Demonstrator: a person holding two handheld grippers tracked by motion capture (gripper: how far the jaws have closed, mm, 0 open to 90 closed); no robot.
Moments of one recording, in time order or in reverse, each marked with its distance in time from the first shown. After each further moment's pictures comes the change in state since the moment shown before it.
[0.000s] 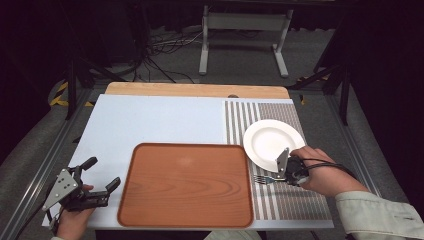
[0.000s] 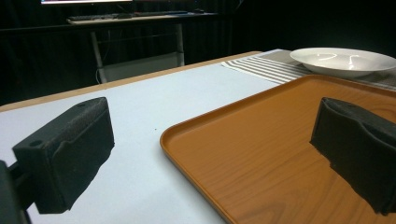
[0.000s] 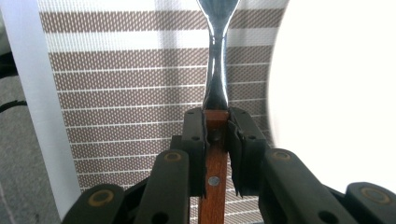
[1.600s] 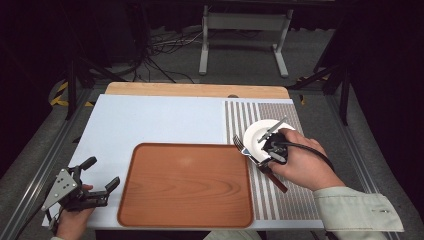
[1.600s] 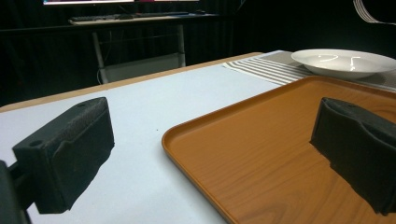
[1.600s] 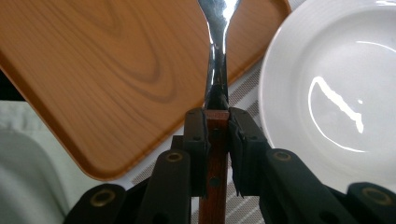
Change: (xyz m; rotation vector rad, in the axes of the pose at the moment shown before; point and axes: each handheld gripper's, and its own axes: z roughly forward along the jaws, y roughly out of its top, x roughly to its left) left arm 0.001 0.000 0.000 0.000 0.002 0.000; right arm -0.008 0.060 -0.052 -0.305 0.081 0.715
